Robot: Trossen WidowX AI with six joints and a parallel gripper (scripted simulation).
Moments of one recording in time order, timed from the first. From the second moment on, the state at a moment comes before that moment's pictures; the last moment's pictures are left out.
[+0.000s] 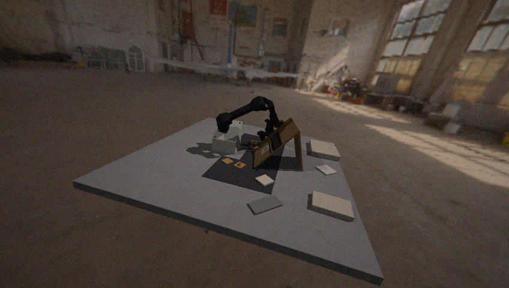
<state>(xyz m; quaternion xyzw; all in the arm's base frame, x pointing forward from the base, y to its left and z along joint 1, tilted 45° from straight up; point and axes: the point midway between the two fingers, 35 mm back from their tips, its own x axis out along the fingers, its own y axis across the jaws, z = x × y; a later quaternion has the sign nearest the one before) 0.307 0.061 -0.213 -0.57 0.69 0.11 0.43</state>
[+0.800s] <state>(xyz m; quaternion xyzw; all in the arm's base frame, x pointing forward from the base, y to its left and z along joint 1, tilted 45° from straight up) 0.306 0.063 -0.211 -0.57 0.69 0.12 0.43</state>
